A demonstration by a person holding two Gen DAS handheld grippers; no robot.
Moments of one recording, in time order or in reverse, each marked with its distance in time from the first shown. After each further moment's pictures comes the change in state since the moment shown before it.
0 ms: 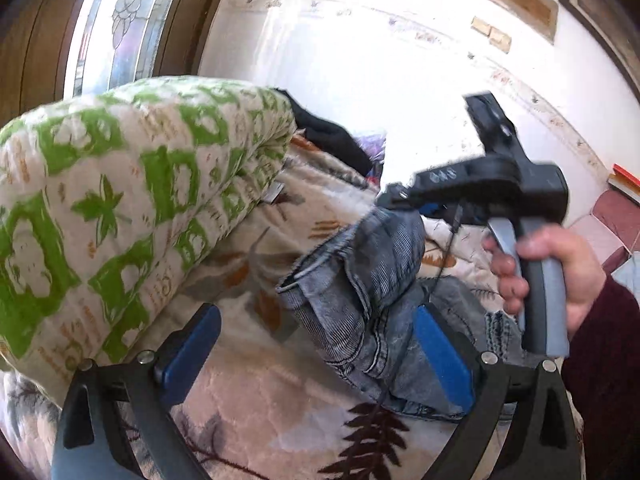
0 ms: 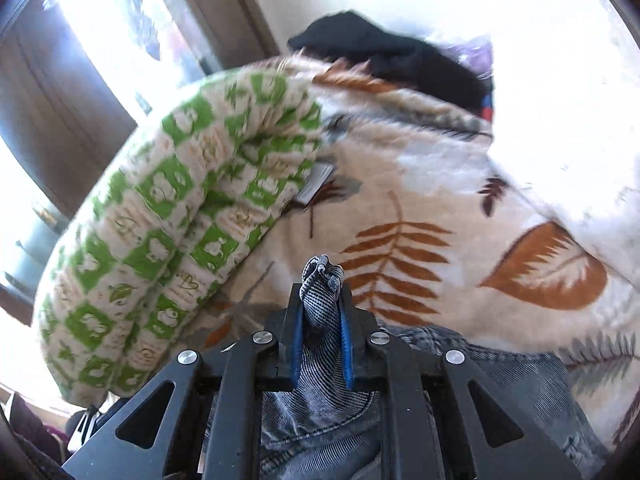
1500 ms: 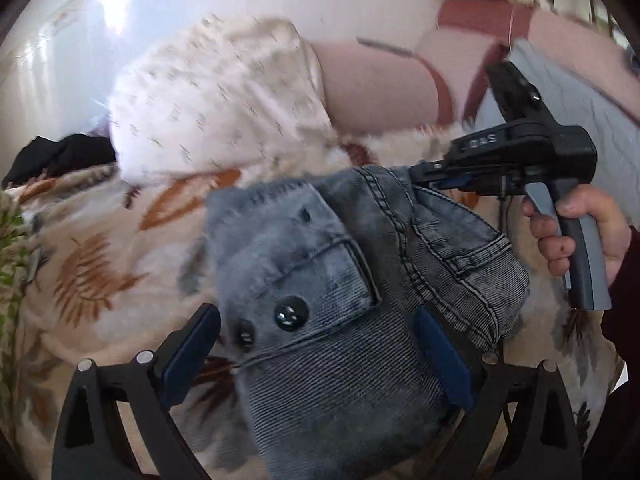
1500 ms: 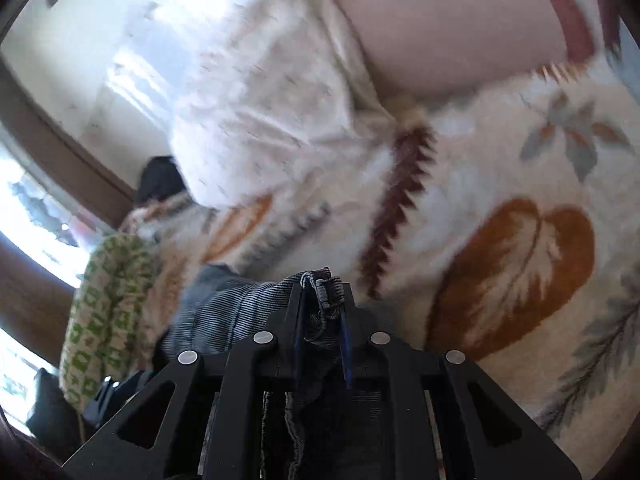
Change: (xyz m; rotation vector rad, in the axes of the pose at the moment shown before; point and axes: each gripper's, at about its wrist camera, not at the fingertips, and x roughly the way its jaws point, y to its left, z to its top) left arm 0.095 -0.250 -0.066 0.644 0.313 -0.339; right arm -0.197 -0.276 -0.207 0.623 -0.265 -0.143
